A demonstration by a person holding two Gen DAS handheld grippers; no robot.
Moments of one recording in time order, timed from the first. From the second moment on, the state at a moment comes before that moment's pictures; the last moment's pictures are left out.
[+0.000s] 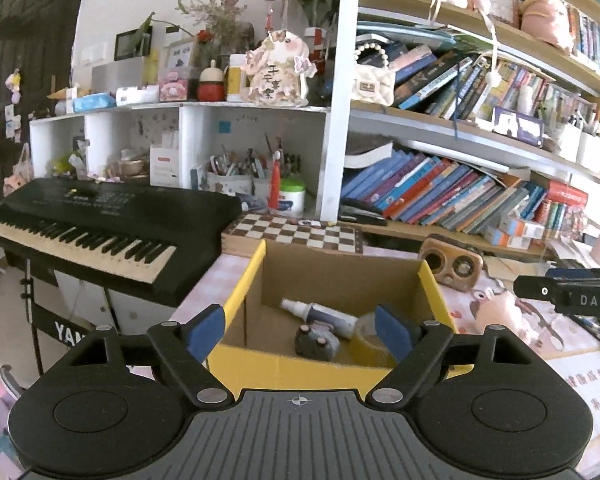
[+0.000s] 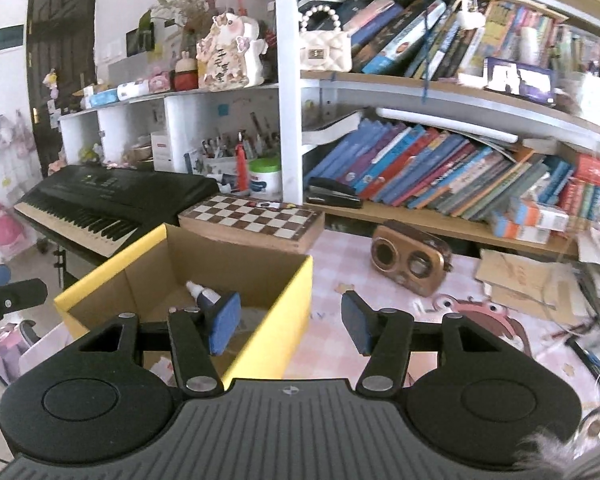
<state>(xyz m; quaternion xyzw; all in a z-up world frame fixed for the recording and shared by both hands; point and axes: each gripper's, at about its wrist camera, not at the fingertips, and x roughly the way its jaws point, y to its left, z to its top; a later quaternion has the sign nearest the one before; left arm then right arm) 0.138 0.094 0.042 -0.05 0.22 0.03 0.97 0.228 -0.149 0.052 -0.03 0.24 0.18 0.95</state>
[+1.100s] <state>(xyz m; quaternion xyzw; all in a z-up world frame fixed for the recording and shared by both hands) 0.040 0.068 0.006 -0.06 0.27 0.00 0.96 0.078 -0.182 -0.011 0.00 0.29 0.12 0.95</state>
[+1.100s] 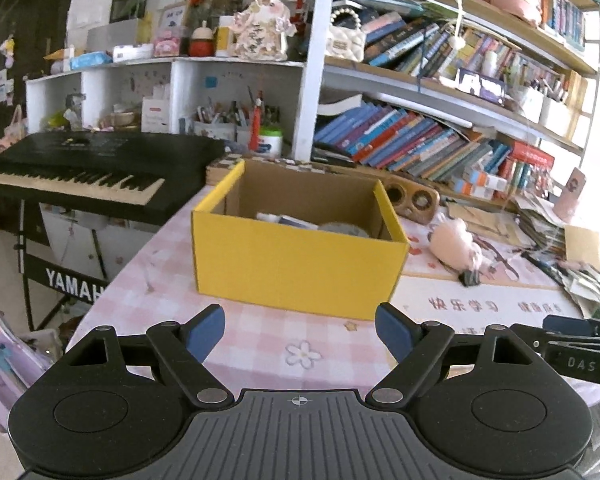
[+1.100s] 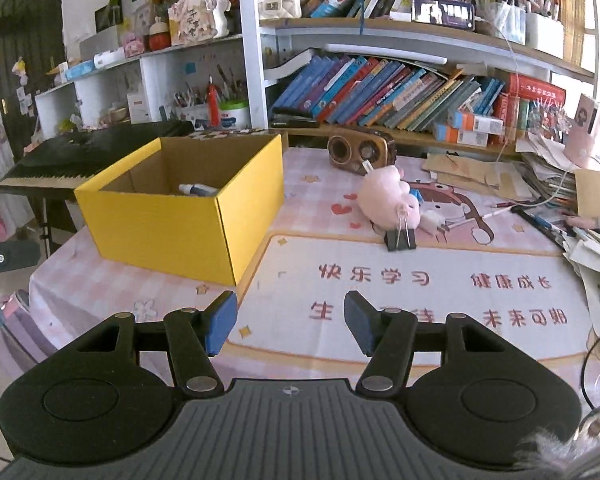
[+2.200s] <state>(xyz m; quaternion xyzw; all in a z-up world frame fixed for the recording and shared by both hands) 0.037 0.011 -0.014 -0.03 0.31 -0.10 0.95 0.027 -0.200 -0.028 -0.01 0.31 0.07 0.95</state>
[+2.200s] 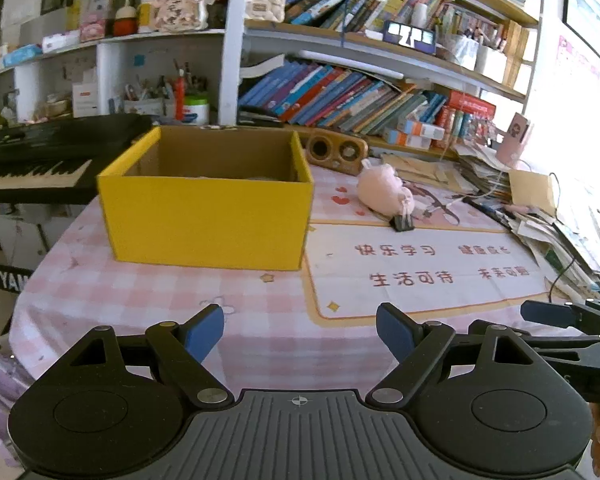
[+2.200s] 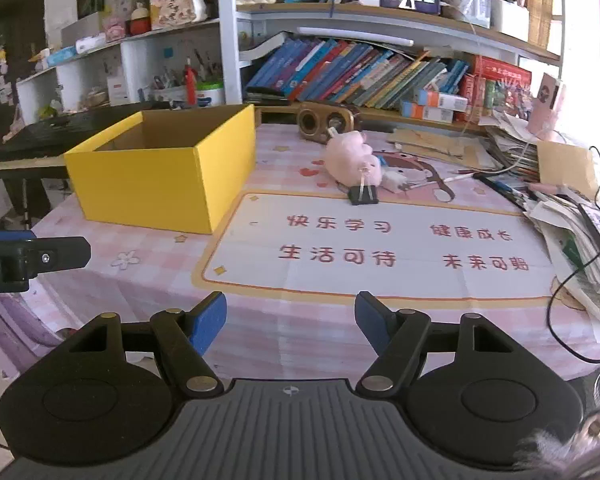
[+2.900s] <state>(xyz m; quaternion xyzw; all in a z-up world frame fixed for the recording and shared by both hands) 0.077 -0.049 -0.021 -0.01 0.32 -0.16 0.93 0.052 -0.251 -0.031 -0.01 0.32 0.03 0.95</state>
